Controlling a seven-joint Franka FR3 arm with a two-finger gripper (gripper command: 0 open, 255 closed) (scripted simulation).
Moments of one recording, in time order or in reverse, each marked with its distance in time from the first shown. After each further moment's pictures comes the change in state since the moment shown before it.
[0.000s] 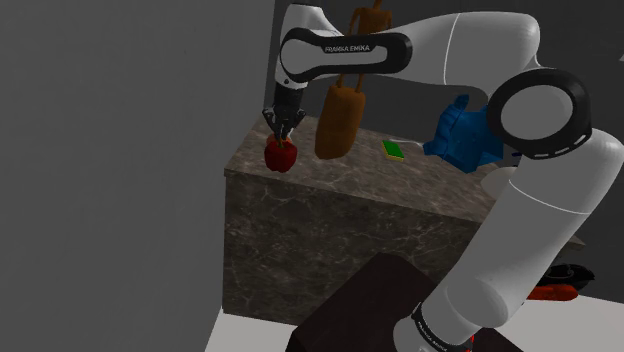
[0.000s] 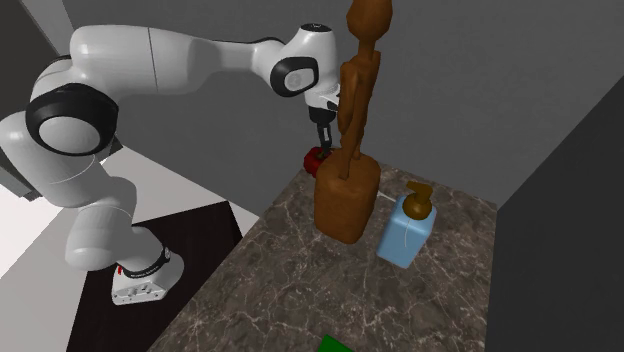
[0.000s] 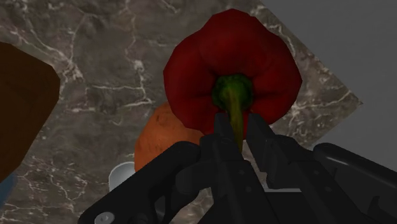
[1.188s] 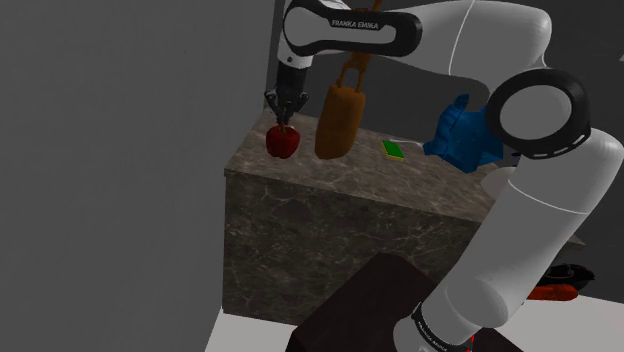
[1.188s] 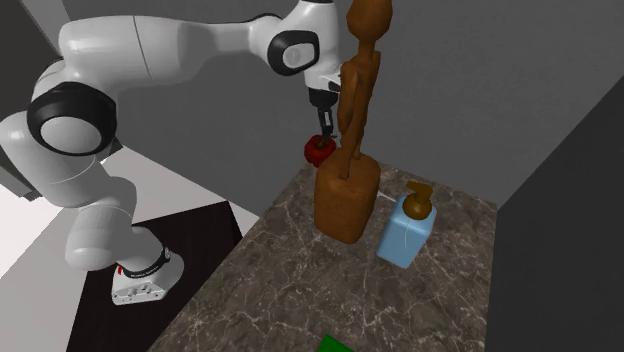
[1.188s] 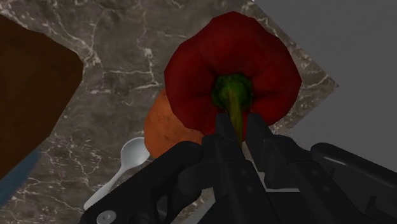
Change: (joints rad) arm 0.002 0.004 0.001 0.136 0.002 -0.131 -0.008
